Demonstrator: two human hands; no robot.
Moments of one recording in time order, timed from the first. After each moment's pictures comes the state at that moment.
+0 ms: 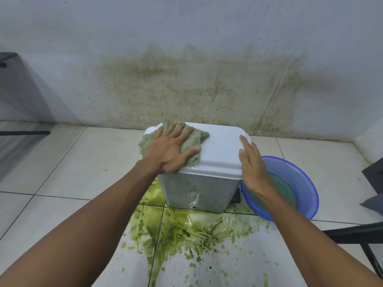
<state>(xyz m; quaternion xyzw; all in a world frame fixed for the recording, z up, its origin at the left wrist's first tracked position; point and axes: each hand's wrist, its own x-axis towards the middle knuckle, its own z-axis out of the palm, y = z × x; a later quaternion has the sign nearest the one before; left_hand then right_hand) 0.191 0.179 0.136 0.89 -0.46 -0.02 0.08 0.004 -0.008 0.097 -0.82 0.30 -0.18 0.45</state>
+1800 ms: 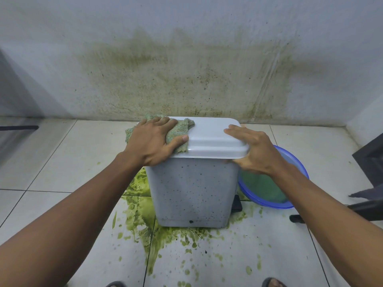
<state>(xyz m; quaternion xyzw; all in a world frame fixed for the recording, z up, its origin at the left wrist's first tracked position) 0.172 0.197 0.160 0.89 -0.46 0.03 0.08 -0.013 -0.051 0.114 -0.94 0.05 -0.22 0.26</state>
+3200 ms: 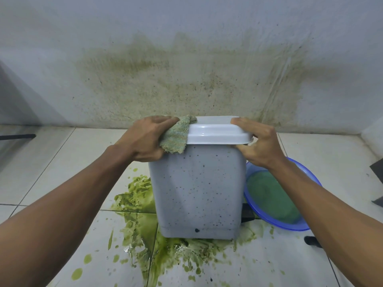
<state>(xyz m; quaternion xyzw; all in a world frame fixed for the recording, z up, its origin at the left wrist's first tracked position) 0.249 0.177 0.157 0.82 -0.57 0.03 0.08 0.057 -0.092 0.102 -0.88 0.02 -0.39 0.28</state>
